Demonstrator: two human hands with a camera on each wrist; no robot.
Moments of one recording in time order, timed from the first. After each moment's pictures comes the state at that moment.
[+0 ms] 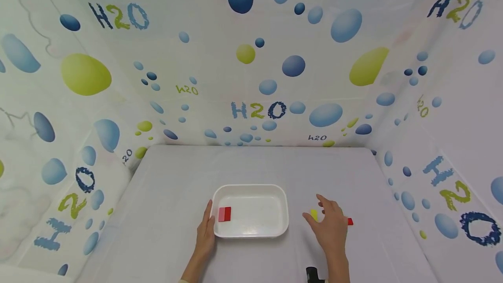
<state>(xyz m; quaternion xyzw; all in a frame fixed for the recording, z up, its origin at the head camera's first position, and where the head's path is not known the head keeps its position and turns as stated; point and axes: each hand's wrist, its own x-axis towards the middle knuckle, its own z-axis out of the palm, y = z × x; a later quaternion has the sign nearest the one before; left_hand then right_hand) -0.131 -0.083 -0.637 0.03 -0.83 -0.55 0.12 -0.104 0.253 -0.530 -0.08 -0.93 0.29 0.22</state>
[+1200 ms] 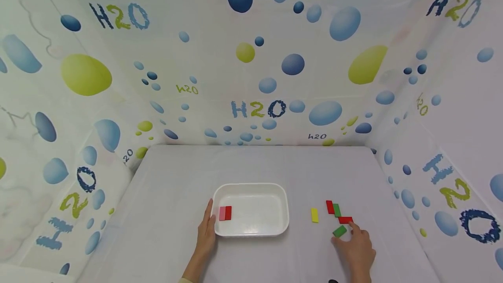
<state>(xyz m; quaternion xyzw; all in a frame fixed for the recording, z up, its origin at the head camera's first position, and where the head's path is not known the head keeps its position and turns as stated) -0.131 -0.083 -0.635 0.04 -0.83 -0.54 0.10 -0.081 0.327 -0.594 -0.31 -0.91 0.26 -0.06</state>
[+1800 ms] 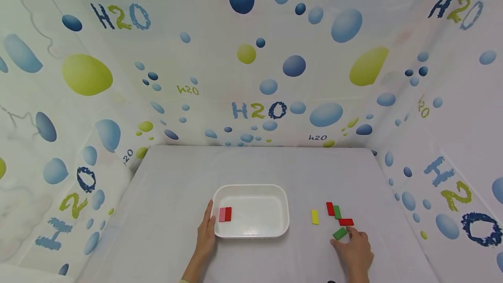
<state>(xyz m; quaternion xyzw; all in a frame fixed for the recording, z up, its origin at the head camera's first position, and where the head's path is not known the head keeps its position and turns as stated) -0.131 -0.084 -0.637 0.04 -0.83 -0.54 0.11 -0.084 0.325 -0.608 -0.32 -0.90 0.27 -0.05</state>
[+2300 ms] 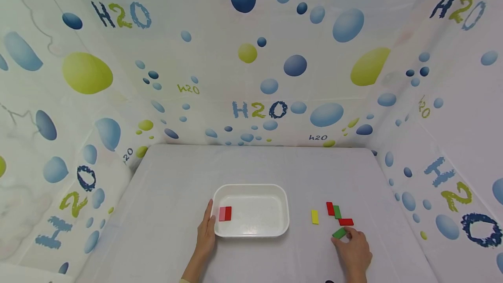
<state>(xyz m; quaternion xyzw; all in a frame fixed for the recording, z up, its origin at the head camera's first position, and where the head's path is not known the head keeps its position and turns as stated) -0.129 -0.084 -0.634 0.05 -0.83 -0.55 0.09 -0.085 0.324 -0.615 -0.32 -0.91 0.28 -0.02</state>
